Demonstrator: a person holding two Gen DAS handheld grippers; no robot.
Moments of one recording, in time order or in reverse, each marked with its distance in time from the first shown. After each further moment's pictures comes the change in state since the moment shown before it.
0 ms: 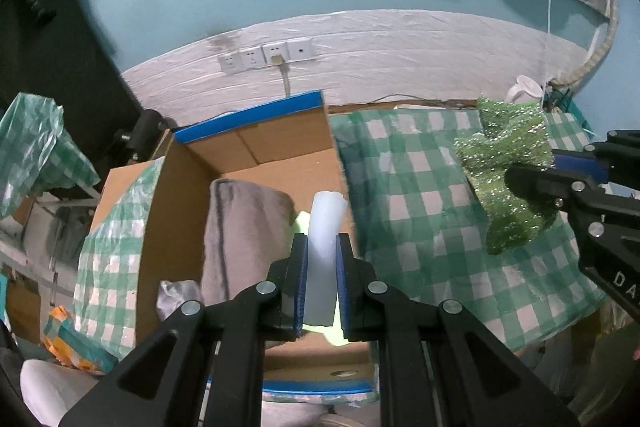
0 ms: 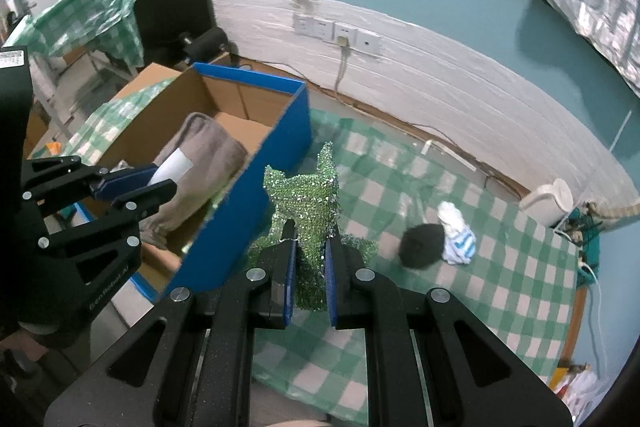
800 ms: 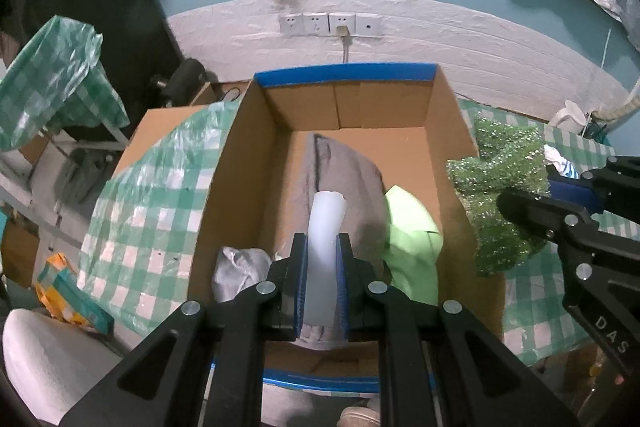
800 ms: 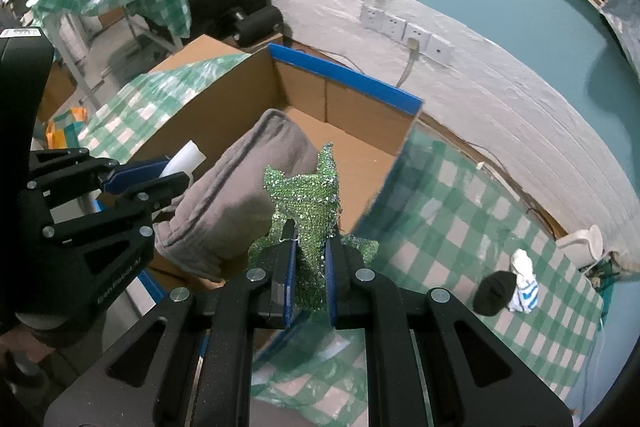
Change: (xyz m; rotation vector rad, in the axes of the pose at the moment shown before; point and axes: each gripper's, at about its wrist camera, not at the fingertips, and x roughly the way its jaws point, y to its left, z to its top) left arm 0.028 0.097 -0.026 -0.176 0.069 0.063; right arm 0.059 0.084 0.034 -0.143 0.049 0.095
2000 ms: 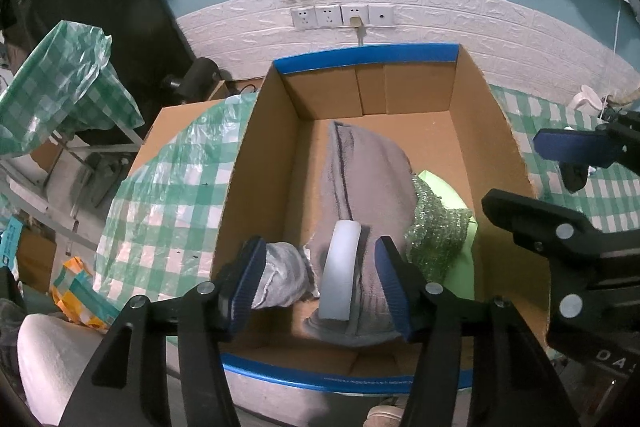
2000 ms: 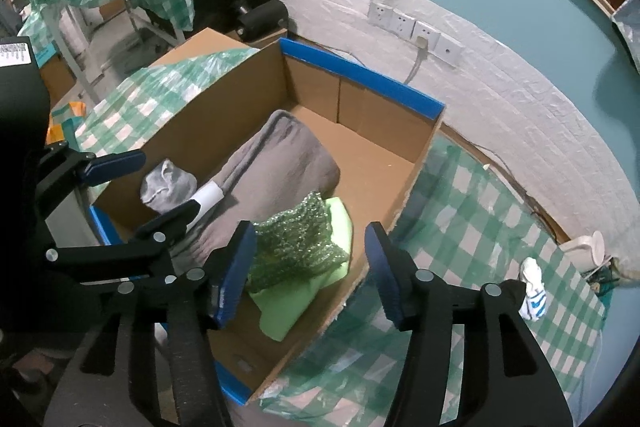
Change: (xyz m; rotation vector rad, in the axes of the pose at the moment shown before) left arm 0.016 0.014 -0.011 0.030 0.015 0.067; right arm 0.015 0.012 0.009 -0.015 0.014 -0.008
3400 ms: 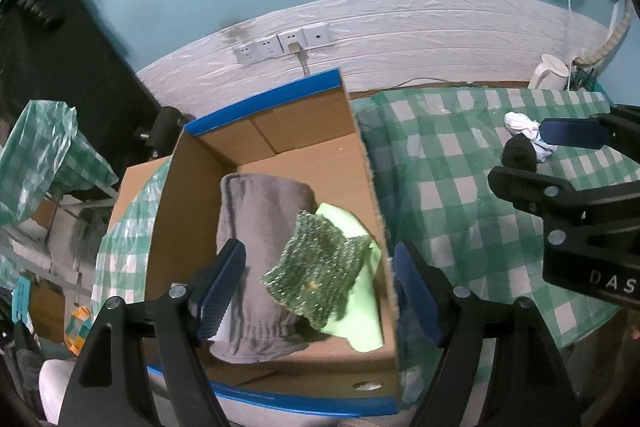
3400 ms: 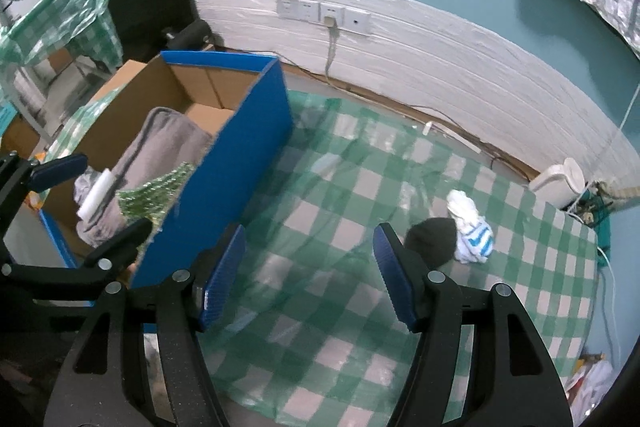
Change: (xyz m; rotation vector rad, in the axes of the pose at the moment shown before) left arm -0.031 -0.108 0.015 0.168 -0.067 -0.010; right arm -0.030 -0.124 -0.068 0.222 -0.024 -0.088
